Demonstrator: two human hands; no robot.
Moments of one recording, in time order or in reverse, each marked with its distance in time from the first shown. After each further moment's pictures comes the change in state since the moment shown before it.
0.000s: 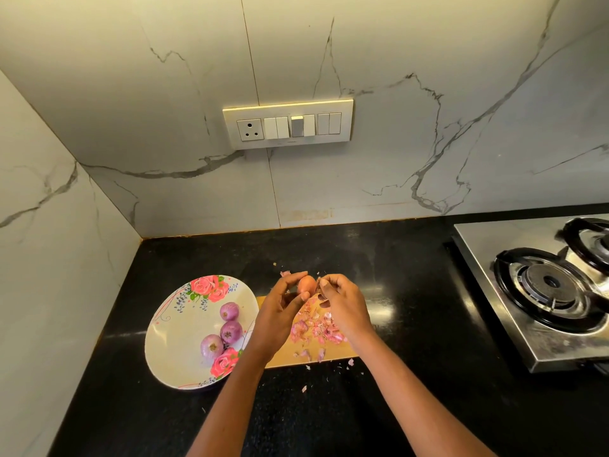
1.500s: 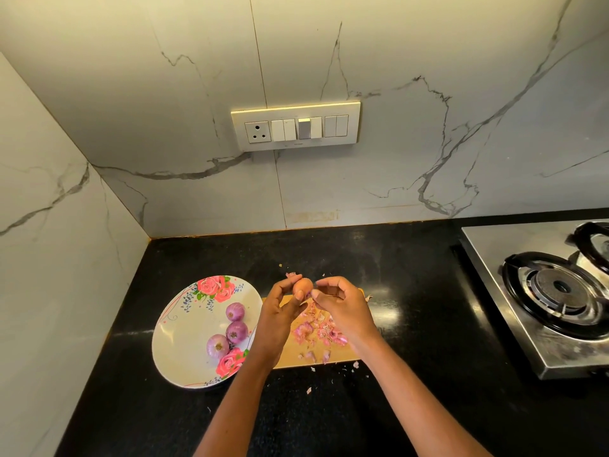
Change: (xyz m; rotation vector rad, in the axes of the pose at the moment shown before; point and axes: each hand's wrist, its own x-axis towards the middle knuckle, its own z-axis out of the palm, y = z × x) left_hand -0.002 -0.010 0.003 -0.267 0.125 -0.083; right_hand -0.012 -0.011 0.001 0.110 -0.088 0.004
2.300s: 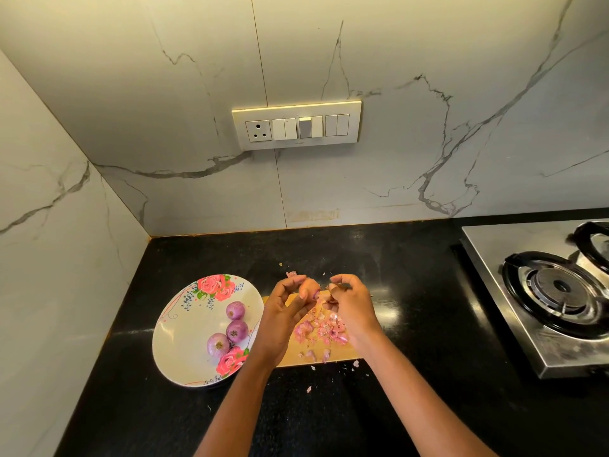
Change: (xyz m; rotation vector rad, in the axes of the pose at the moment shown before) left_hand -0.003 0.005 0.004 -0.220 -0.036 -0.067; right_hand 0.002 -0.009 -0.001 0.171 0.116 0.134
